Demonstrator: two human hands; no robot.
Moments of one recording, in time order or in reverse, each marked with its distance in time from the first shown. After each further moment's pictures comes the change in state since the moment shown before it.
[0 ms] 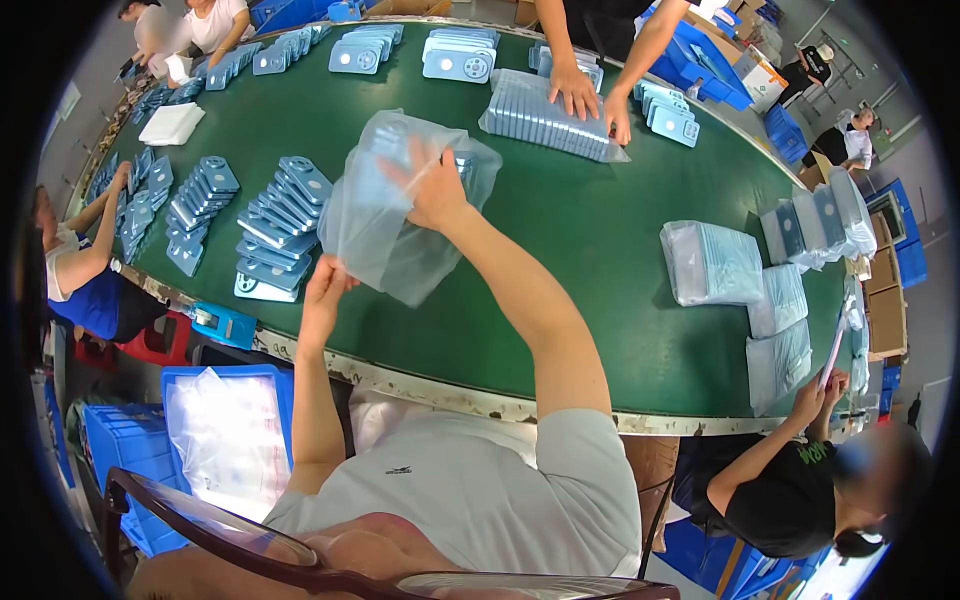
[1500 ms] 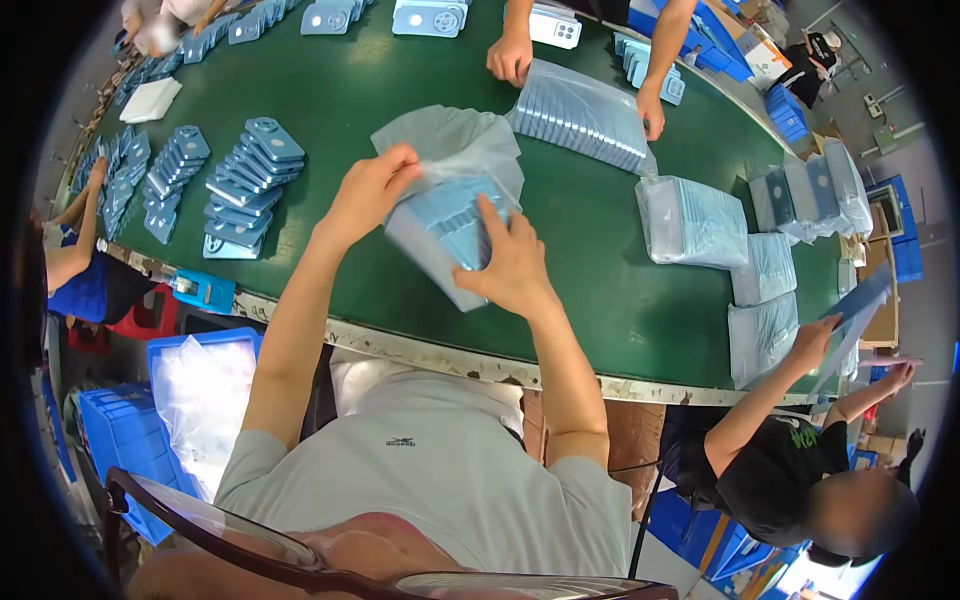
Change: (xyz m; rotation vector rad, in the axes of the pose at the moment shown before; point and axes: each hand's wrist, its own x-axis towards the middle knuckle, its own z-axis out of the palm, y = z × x) left_hand 0.074 0.066 0.138 0.573 -0.319 0.209; right_hand -0.246 0.033 -0.058 0.985 -0.125 0.489
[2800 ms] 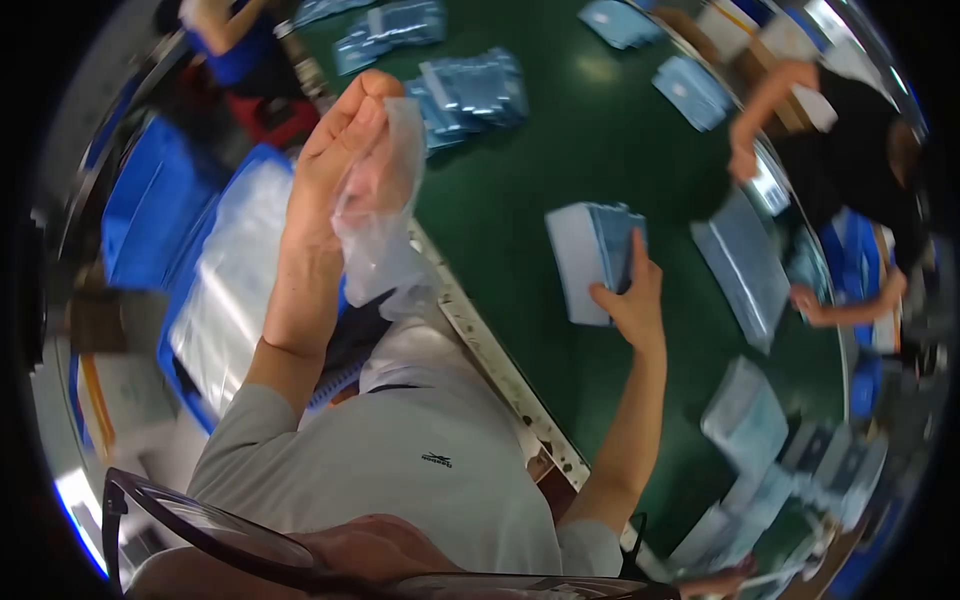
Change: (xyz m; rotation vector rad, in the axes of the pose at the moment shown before) left_hand -0.155 0.102 -0.132 -1.055 0.618 0.072; right_hand 0.095 0.021 0.016 0.037 -0.178 -0.309
